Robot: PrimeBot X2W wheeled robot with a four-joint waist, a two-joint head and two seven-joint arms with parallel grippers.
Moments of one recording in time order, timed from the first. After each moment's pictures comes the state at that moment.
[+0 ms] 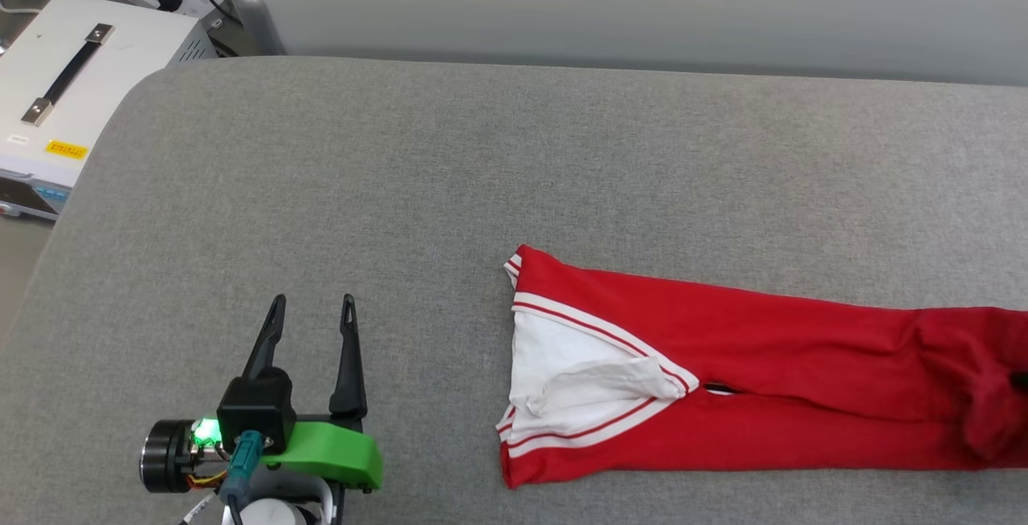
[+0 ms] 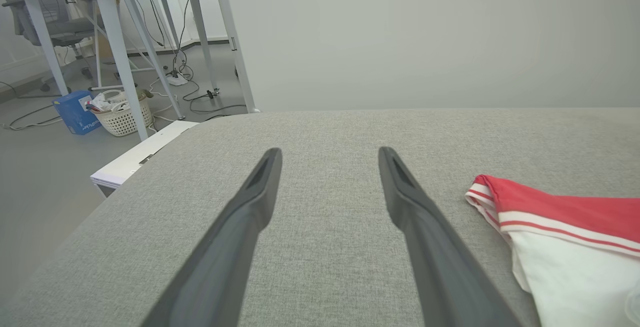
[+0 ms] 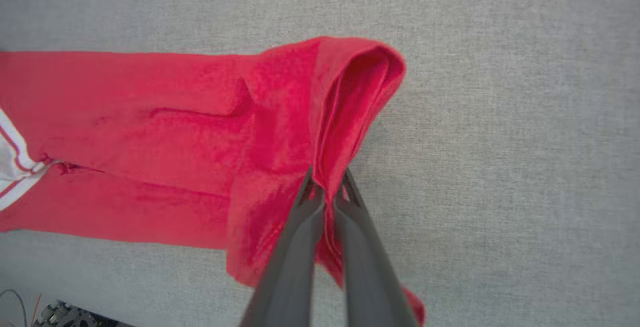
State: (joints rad) left arm -0.04 0.15 -0.16 0.08 -0.13 0.11 -0.26; right arm -0.17 -0.85 0.28 0.34 1.10 0.13 0.51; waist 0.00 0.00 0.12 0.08
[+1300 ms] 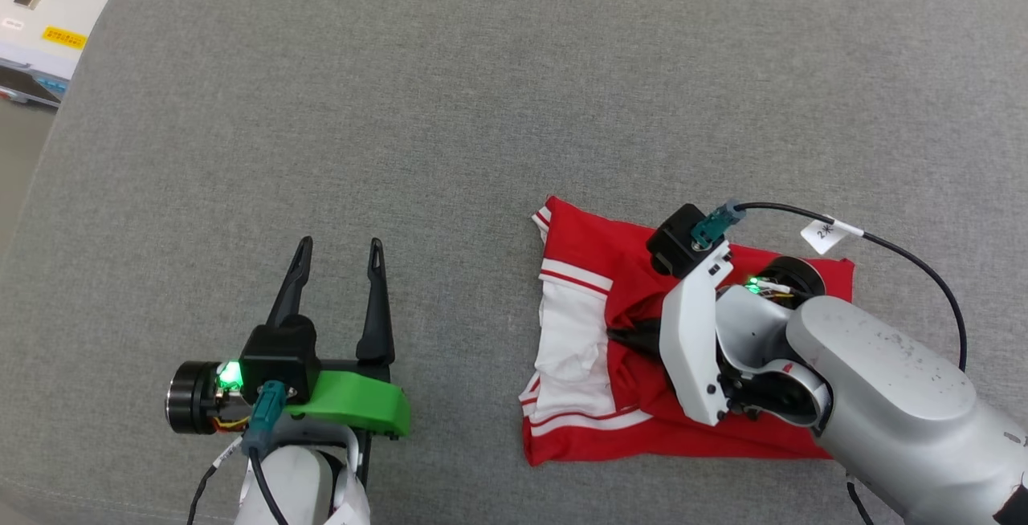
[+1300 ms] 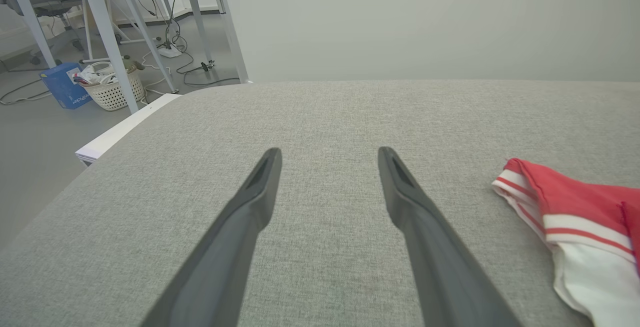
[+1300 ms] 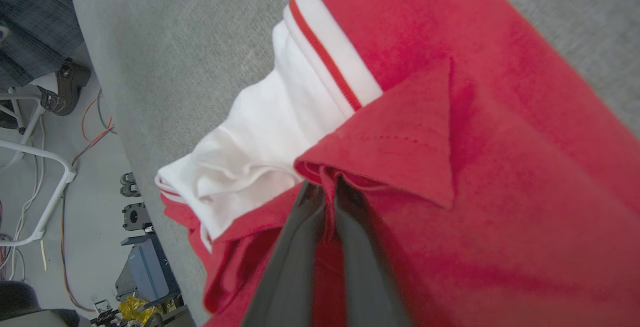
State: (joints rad) left arm -0.14 0.06 -0.13 0.10 -0.07 0.05 -0.26; right arm -0.69 -0.41 0.96 0.28 0.95 0.13 0.56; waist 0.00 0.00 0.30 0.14
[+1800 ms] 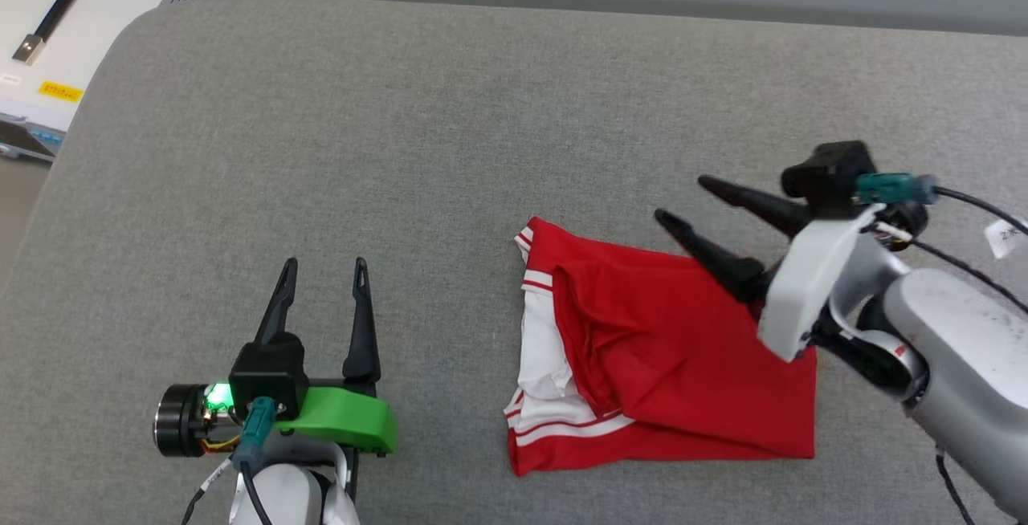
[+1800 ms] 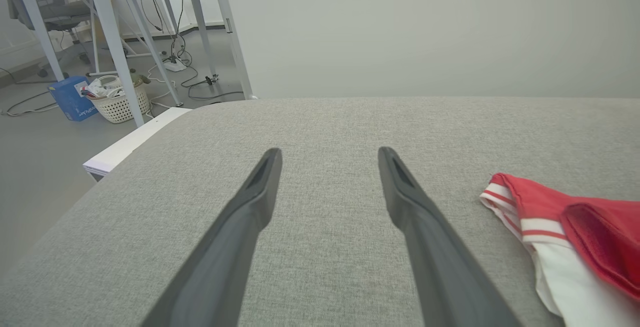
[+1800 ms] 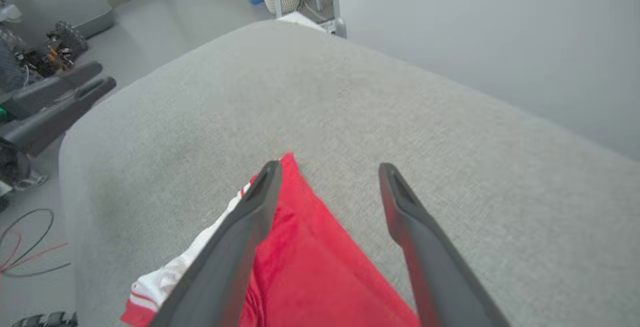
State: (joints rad) left arm -0.11 0.06 -0.09 0.11 -0.05 0.05 -0.26; right arm -0.68 -0.56 0.88 0.18 0.89 0.13 0.08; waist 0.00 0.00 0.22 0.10
